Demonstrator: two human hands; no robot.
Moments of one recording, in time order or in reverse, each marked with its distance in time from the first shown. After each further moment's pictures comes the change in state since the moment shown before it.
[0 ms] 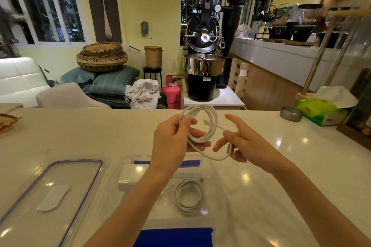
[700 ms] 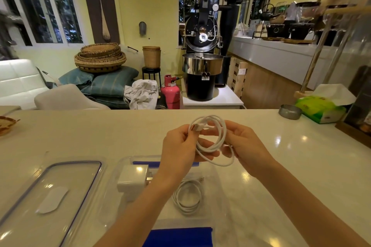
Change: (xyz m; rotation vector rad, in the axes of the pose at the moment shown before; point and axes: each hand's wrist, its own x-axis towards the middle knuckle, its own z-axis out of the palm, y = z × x) left_hand -0.006 -0.011 0.011 0.017 -0.075 -0.097; right_hand -0.003 -0.001 0.018 0.352 0.102 -0.142
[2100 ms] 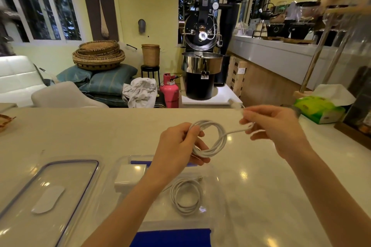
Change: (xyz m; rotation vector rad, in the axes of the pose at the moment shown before) left_hand 0.006 0.001 -0.012 0.140 -0.081 0.018; right_hand 0.002 -0.032 -0.048 -0.140 0.303 0.030
